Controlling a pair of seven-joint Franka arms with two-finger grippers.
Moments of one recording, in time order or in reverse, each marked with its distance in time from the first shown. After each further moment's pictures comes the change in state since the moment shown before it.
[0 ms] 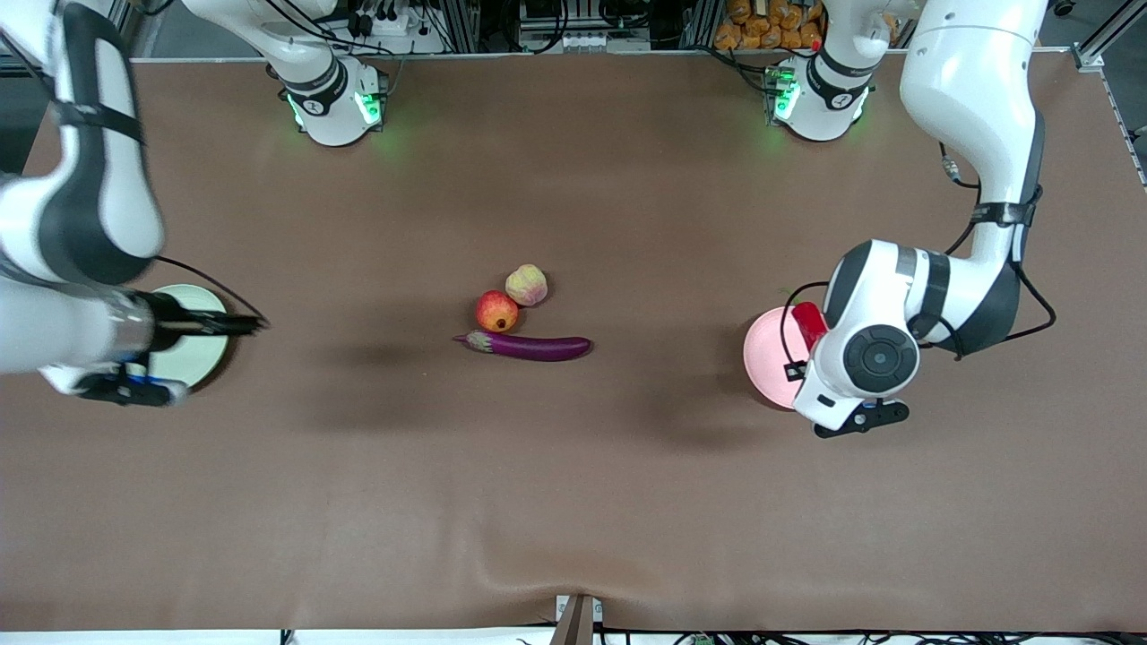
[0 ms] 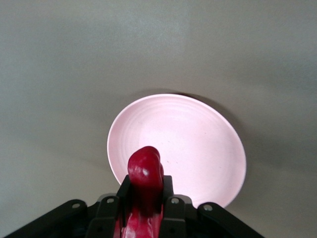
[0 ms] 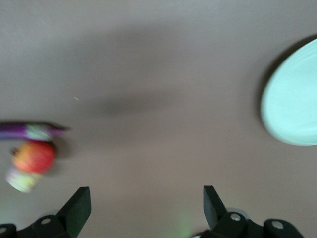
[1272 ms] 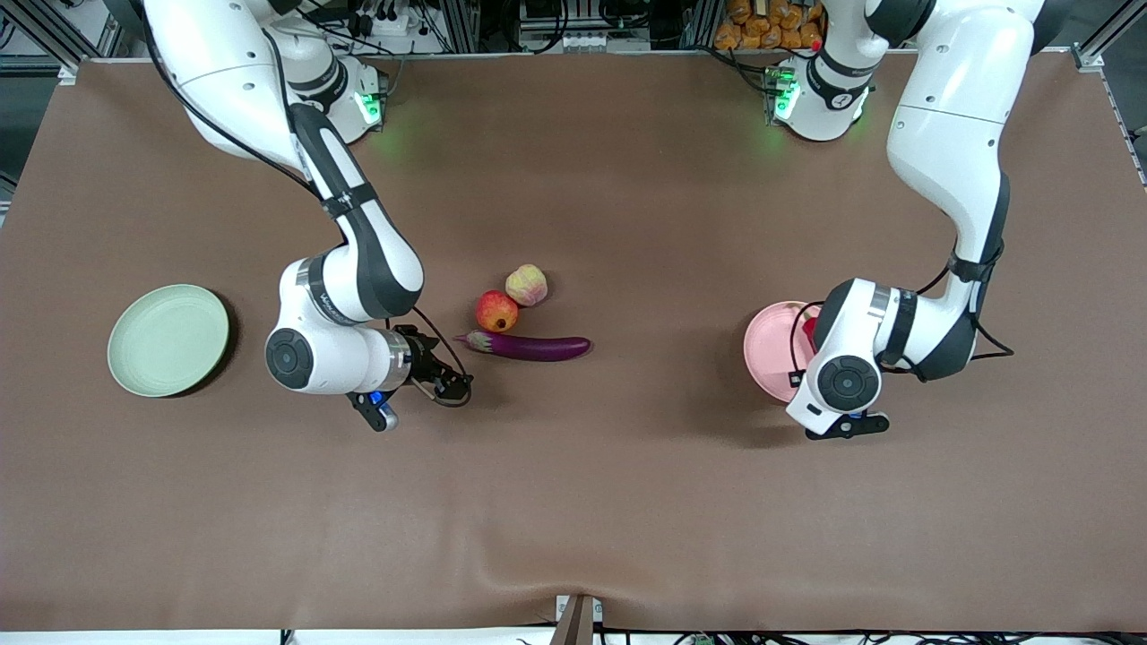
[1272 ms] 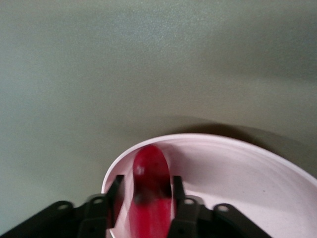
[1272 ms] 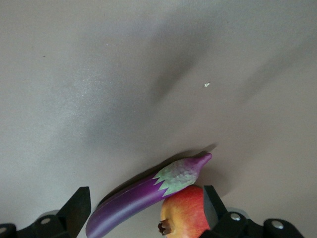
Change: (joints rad) left arm 0.046 0.110 -0.010 -0.102 0.116 0.155 0.010; right arm 0.310 0.198 0.006 -0.153 0.292 0.551 0.688
